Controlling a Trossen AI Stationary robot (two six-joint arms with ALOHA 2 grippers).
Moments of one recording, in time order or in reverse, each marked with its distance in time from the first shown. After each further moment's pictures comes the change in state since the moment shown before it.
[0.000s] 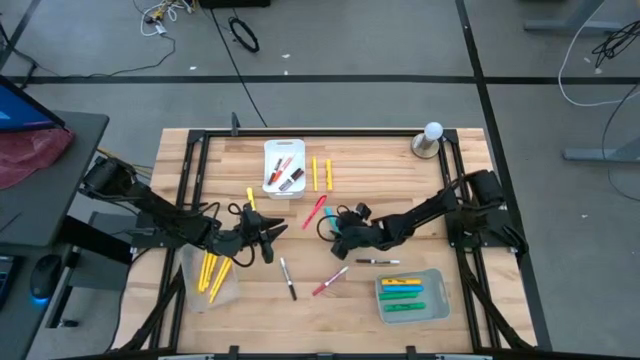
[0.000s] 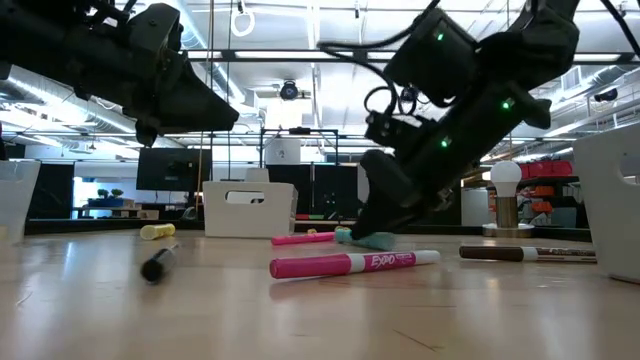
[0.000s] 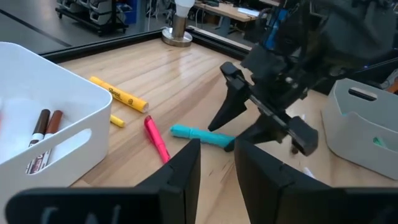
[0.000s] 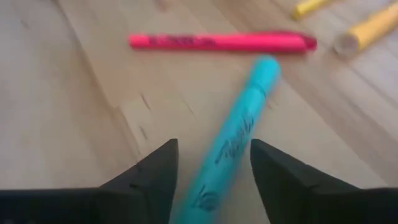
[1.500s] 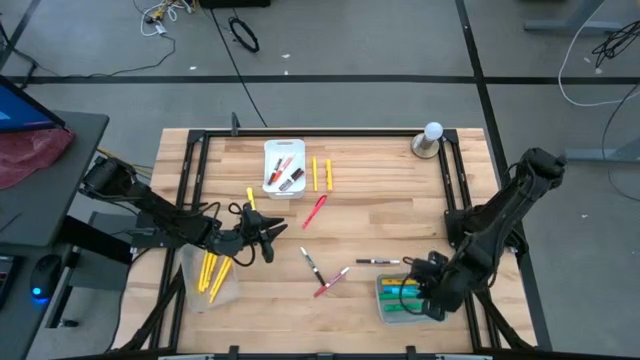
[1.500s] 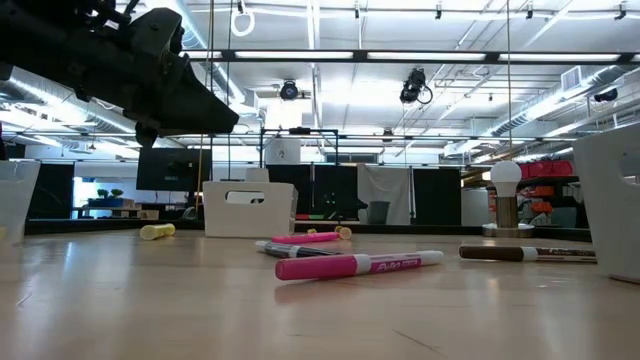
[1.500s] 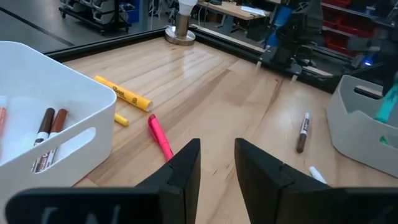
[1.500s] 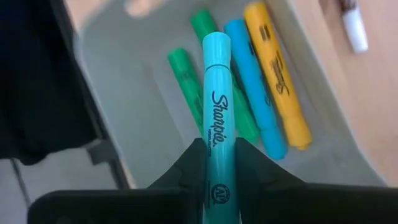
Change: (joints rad) left arm 0.004 0.000 0.000 -0.010 0.000 -0.002; right arm 0.687 -0.598 -0.001 -0.875 -0.420 0.698
